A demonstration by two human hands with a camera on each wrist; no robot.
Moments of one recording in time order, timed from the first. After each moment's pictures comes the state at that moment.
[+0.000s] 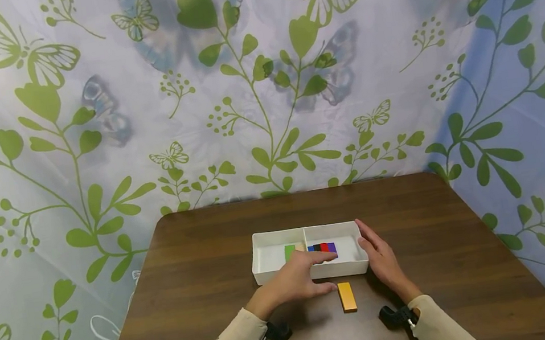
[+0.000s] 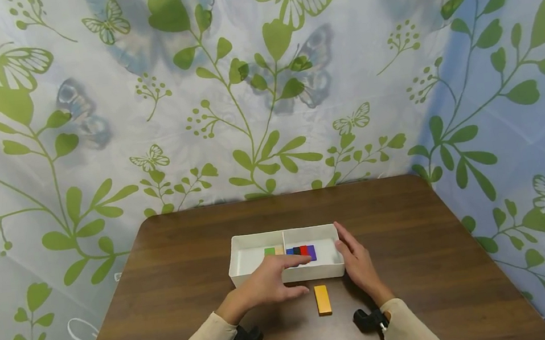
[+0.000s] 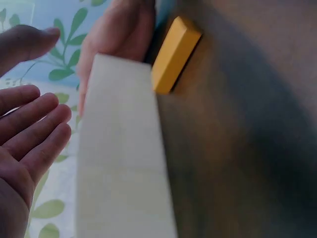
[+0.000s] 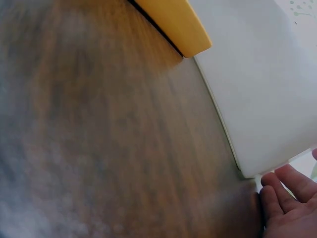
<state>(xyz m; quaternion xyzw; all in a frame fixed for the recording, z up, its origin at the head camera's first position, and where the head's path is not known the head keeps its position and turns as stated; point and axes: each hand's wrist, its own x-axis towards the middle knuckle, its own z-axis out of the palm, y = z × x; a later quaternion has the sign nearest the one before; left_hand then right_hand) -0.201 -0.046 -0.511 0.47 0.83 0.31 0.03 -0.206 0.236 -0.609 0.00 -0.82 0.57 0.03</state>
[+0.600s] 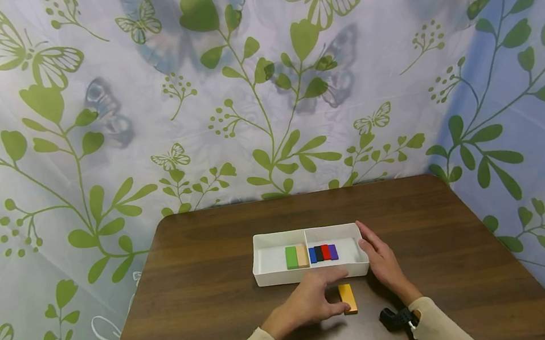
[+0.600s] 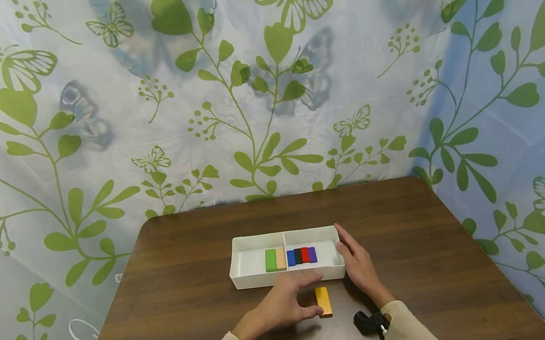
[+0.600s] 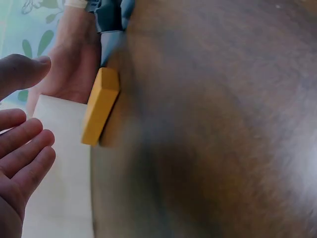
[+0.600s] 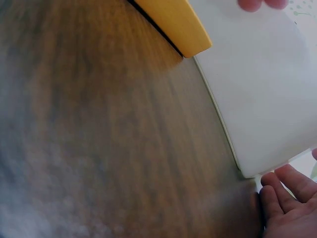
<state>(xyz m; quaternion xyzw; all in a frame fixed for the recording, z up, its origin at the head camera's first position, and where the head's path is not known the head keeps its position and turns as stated) -0.171 -0.024 -0.551 0.45 0.84 0.32 0.03 -0.205 0.237 -0.608 0.01 -0.82 0.57 0.05</state>
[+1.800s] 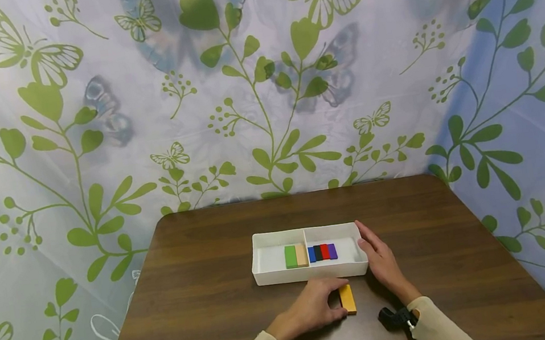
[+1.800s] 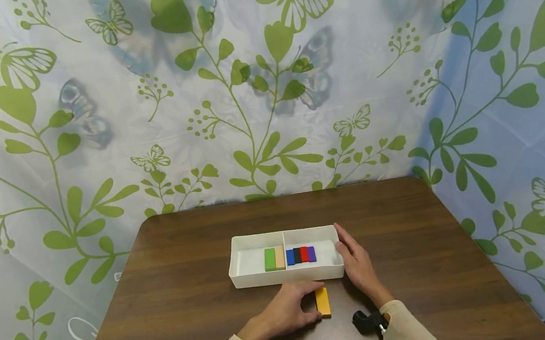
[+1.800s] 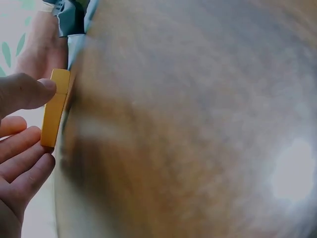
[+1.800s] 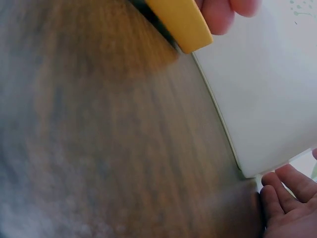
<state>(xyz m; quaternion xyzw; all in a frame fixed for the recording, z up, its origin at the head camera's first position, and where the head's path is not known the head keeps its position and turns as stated) -0.166 -0.016 -0.576 0.44 0.85 0.28 0.02 -0.205 0.236 -0.608 0.00 -0.82 0.58 0.04</state>
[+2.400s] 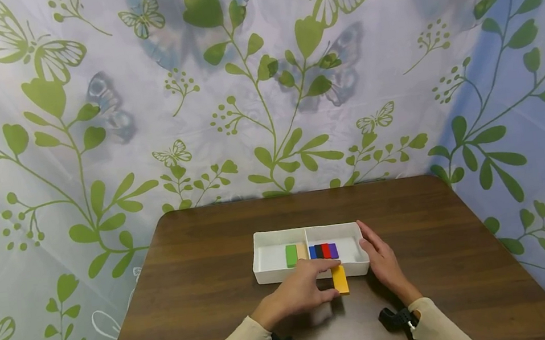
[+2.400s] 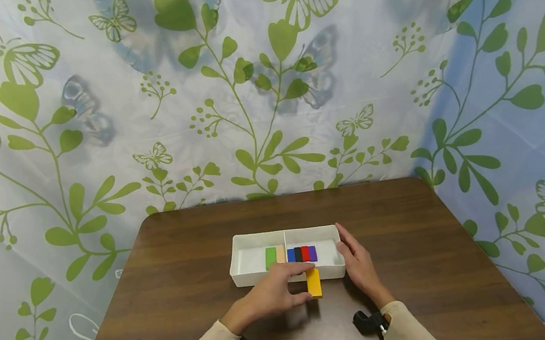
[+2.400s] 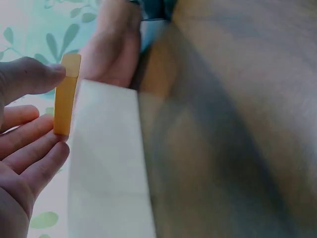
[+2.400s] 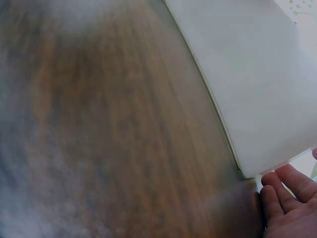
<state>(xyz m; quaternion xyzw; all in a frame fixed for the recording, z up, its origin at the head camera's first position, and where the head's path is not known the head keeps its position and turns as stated) -0.181 -0.039 -0.522 0.44 0.84 0.31 0.03 -0.206 0.237 -0.611 0.00 -0.82 0.57 0.03</state>
